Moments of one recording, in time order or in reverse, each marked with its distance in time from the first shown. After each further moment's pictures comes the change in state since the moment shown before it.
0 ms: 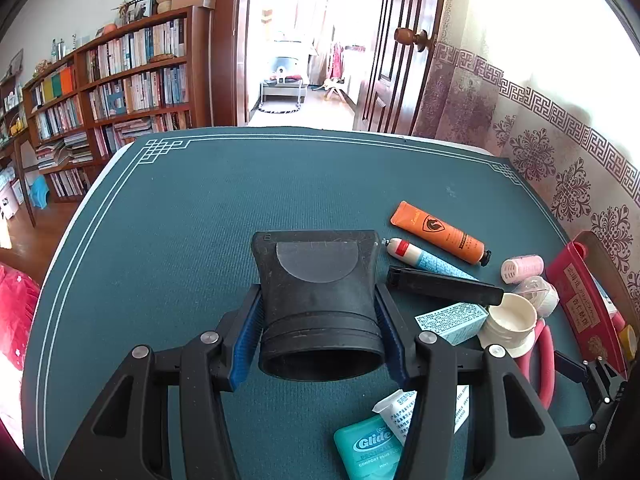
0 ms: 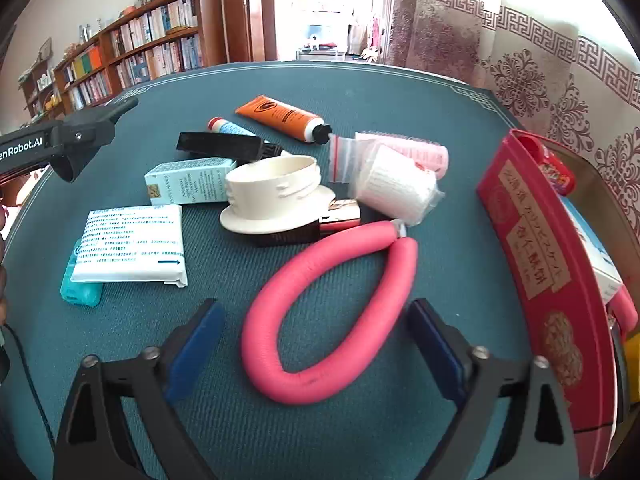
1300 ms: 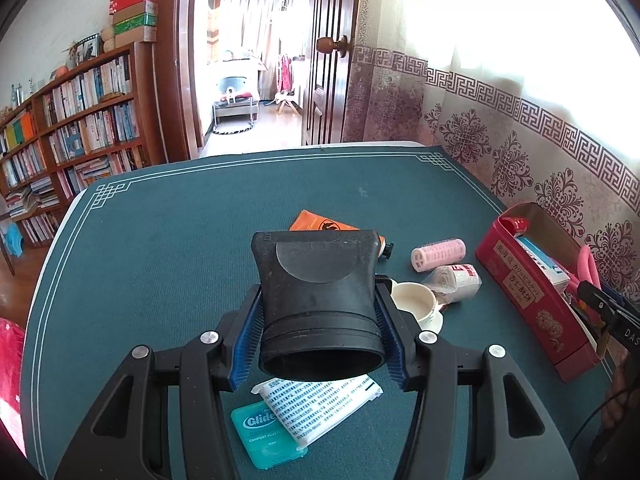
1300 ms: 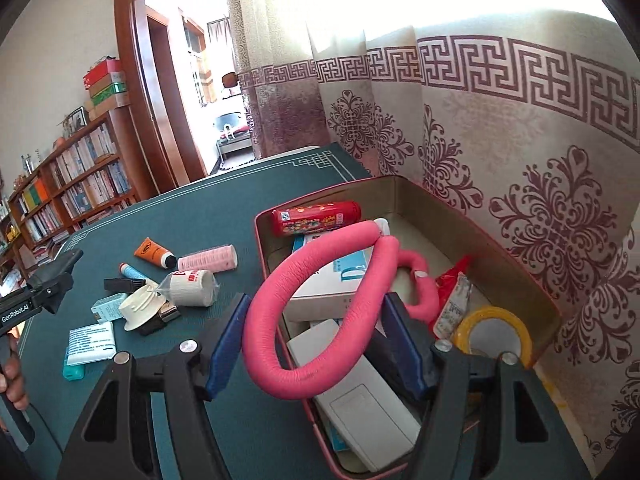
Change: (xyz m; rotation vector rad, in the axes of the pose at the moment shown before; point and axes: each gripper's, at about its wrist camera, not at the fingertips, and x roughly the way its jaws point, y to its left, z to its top) left arm -0.034 -0.082 -0.002 0.158 -0.044 -0.110; right arm -0.094 -0.143 -0.016 0.331 -0.265 -0.122
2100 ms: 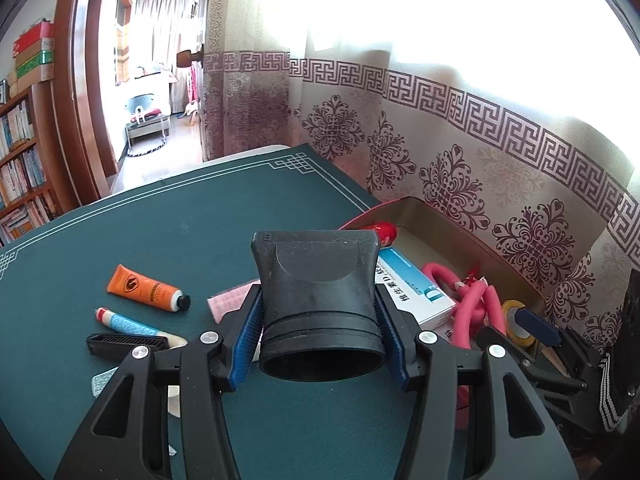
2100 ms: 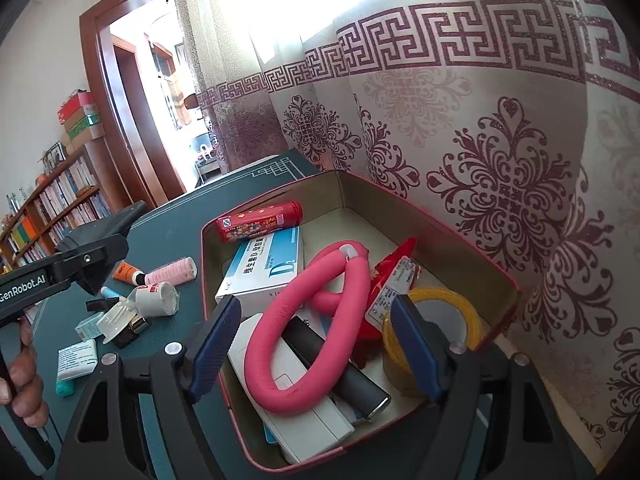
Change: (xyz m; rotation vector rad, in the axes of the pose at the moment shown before) left arm 0.025 -0.163 0.035 0.181 0.016 -0.268; right arm -0.008 -0.039 -0.014 0.107 -0.057 -0.038
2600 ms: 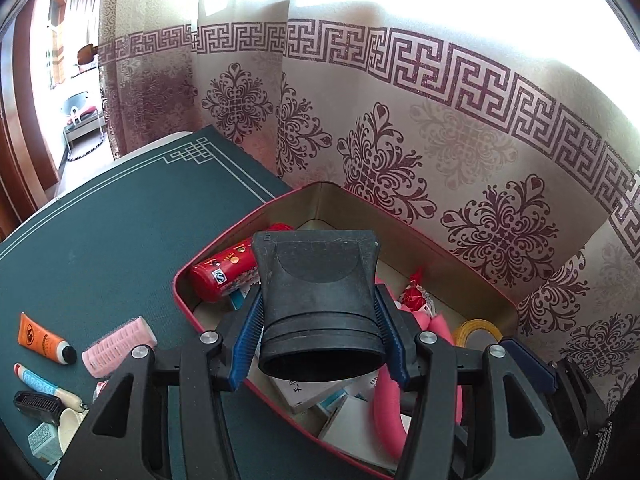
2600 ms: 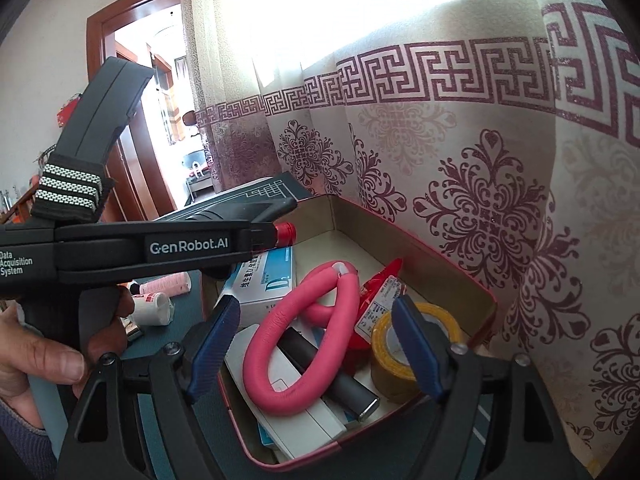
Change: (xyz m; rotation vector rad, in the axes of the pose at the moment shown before) left arm 0.074 -0.066 0.023 0.112 0.119 -0.174; right arm -0.012 0.000 -0.002 -0.011 -0.075 -0.047
